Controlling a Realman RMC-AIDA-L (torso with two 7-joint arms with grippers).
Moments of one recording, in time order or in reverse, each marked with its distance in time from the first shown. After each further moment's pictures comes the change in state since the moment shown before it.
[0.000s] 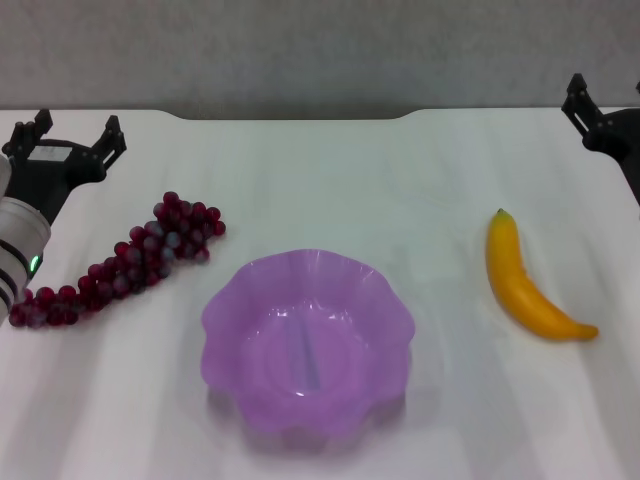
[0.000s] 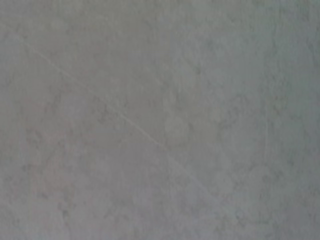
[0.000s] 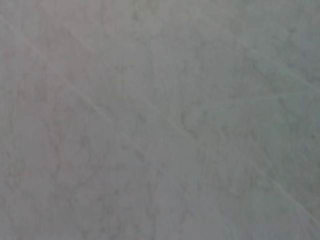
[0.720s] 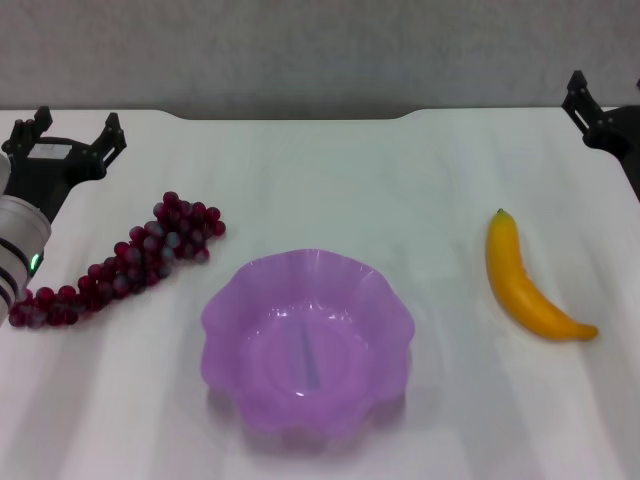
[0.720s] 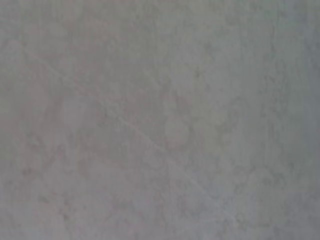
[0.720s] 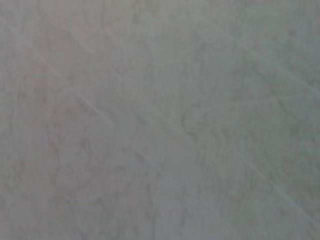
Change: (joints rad) left arm 0.002 -0.001 0.000 0.007 -0.006 0.003 0.002; right arm 0.002 -0.002 0.000 -0.001 -0.001 -0.003 -0.001
